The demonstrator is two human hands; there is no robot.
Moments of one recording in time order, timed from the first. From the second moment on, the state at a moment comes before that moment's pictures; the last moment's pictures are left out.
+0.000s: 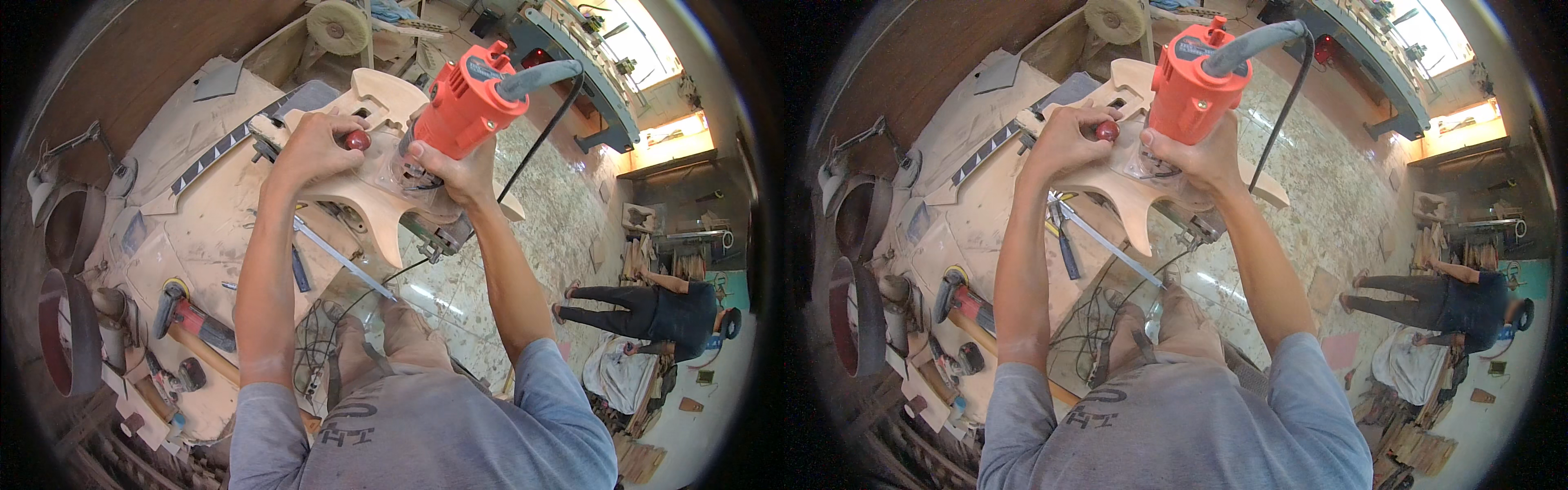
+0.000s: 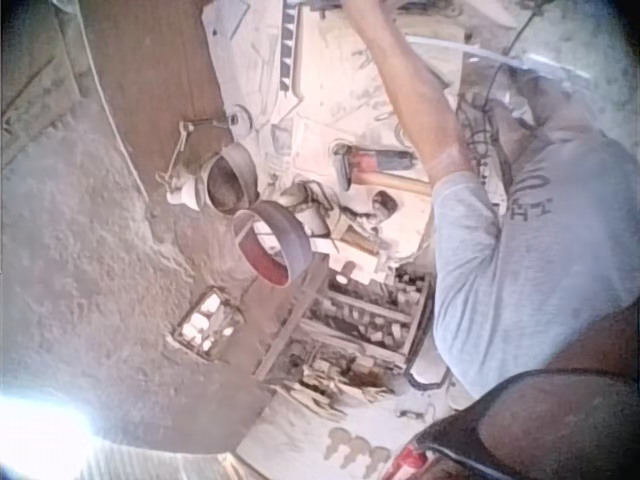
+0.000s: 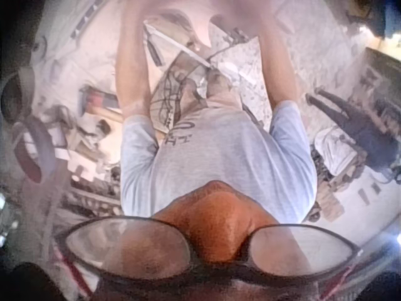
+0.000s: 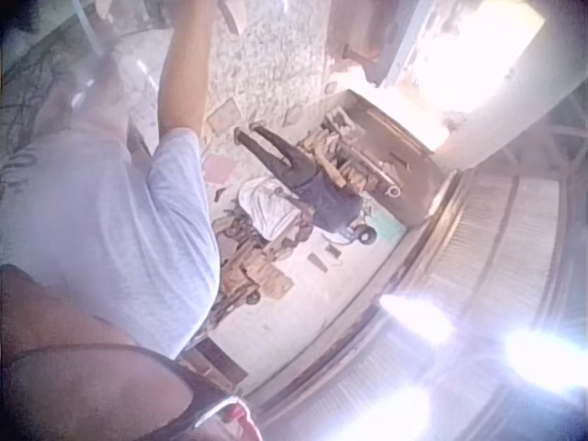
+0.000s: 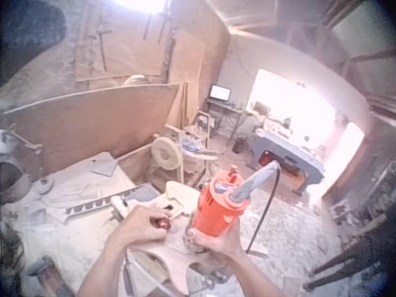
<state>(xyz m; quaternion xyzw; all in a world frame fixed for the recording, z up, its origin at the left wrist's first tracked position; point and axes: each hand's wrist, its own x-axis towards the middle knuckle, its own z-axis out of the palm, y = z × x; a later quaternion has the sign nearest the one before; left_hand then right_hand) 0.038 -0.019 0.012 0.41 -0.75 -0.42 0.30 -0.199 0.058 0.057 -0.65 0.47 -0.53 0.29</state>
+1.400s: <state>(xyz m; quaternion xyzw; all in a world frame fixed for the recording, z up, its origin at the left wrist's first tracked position) 0.042 -0.020 0.005 0.34 -0.80 -0.43 0.26 -0.208 0.080 0.050 -0.62 0.47 -0.54 0.32</state>
